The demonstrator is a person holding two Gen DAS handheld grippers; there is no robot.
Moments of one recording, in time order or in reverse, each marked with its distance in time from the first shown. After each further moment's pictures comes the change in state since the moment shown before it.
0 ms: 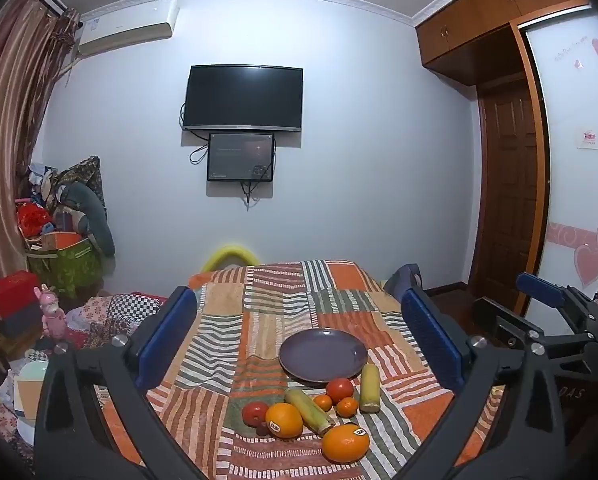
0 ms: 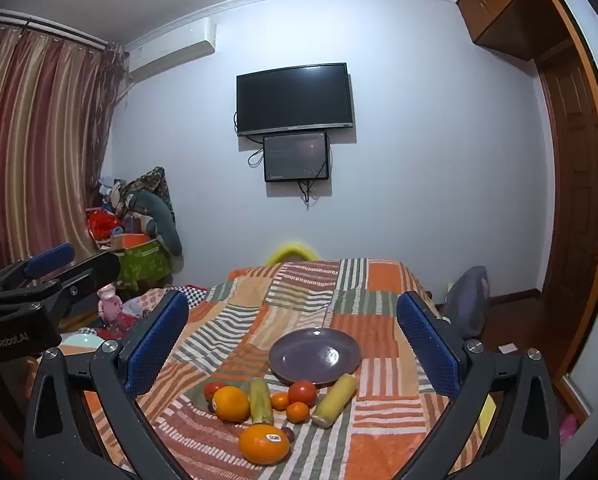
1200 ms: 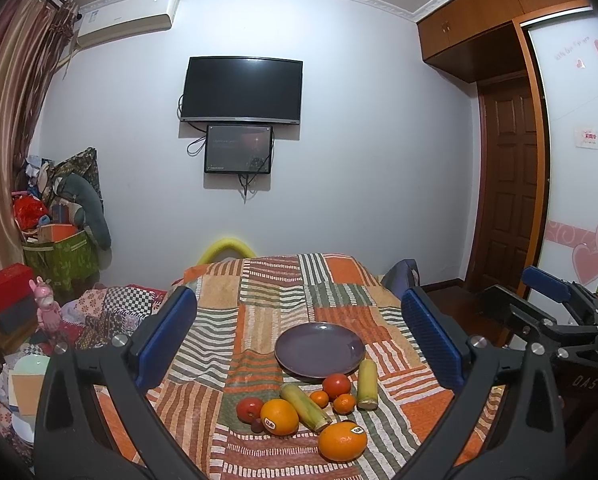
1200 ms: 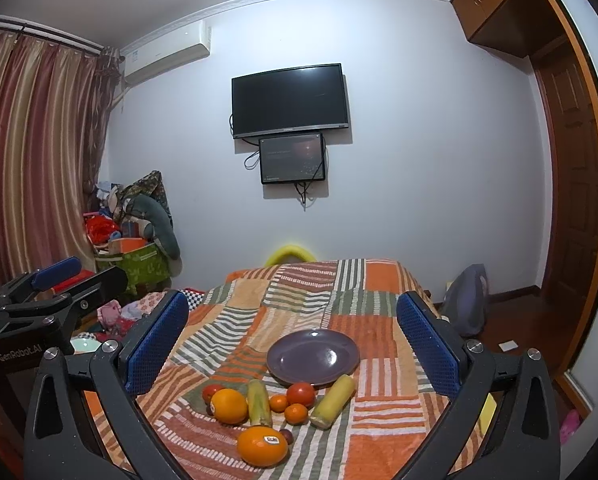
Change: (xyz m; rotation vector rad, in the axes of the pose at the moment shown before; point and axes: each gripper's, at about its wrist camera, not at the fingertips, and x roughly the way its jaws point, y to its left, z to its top) left arm 0.013 -0.002 -0.008 -0.007 0.024 -0.008; right arm 0.001 -0.003 -0.003 0.019 -0.007 -0.006
